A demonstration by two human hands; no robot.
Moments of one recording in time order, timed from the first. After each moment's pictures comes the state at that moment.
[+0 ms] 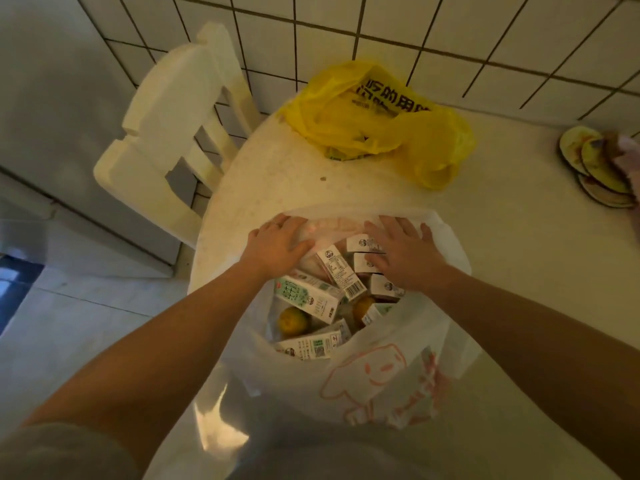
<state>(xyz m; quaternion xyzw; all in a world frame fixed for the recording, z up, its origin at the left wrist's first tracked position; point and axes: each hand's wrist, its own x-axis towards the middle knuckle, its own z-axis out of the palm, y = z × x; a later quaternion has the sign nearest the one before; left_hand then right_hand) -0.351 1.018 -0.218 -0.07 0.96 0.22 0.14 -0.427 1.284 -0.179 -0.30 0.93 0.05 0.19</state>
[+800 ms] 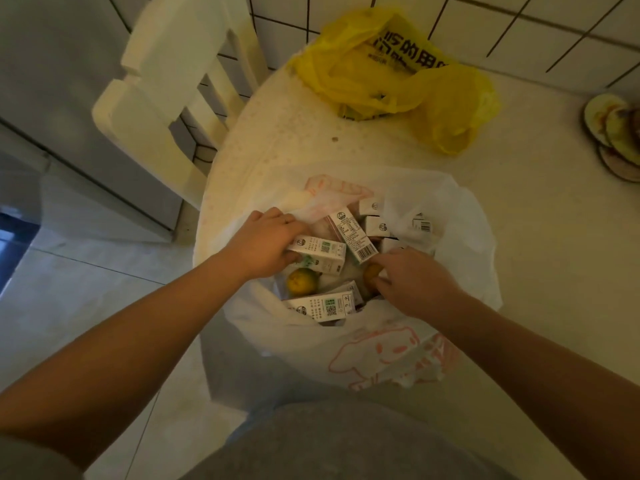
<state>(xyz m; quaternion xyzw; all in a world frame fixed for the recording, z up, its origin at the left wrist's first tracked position) -0.287 1.011 -0.193 0.09 0.98 0.11 0.15 -0.328 1.277 -0.140 -0.29 0.92 0.01 0.27</state>
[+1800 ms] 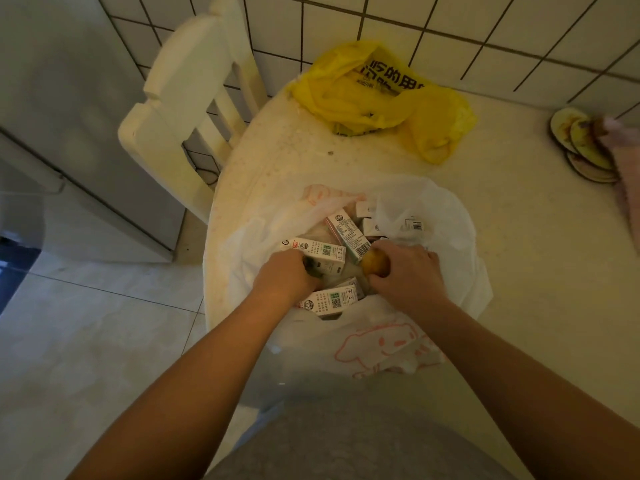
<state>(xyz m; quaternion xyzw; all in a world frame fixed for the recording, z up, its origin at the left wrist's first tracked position) -0.244 1.069 -0.164 -0.20 0.90 0.32 0.23 -0.299 1.275 -0.141 -0.16 0.97 -0.10 0.16</state>
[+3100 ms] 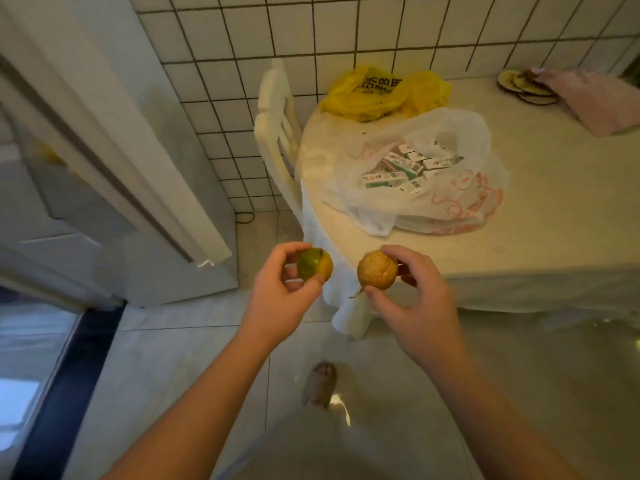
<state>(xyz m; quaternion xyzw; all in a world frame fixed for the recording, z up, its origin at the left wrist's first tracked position) 0.127 0.897 -0.051 -0.04 0.79 0.61 -0.03 0.132 1.102 -0.061 -0.08 0.85 -0.51 -0.11</state>
